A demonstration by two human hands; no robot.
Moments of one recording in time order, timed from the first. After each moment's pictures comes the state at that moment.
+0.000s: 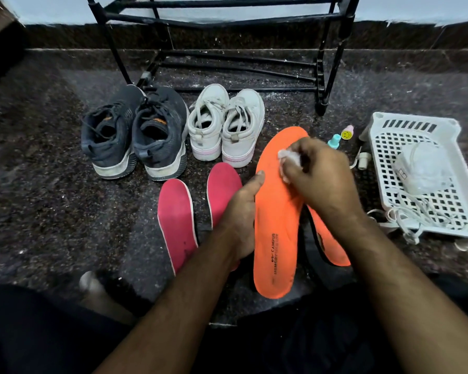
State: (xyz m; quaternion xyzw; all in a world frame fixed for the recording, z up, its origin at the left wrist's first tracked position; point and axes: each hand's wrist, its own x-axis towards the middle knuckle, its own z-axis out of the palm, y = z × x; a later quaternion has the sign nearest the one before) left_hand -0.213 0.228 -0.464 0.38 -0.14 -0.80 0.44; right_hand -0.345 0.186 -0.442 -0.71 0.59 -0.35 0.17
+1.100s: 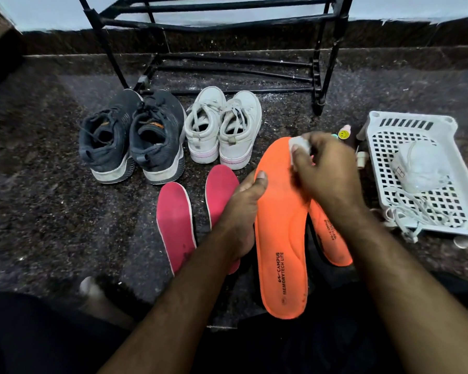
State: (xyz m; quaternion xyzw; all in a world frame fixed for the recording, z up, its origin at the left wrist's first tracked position) left_hand -0.214 0.225 -0.473 0.42 -0.25 -0.71 0.51; right_hand -0.352 0.176 -0.432 -0.67 0.64 -0.36 0.13
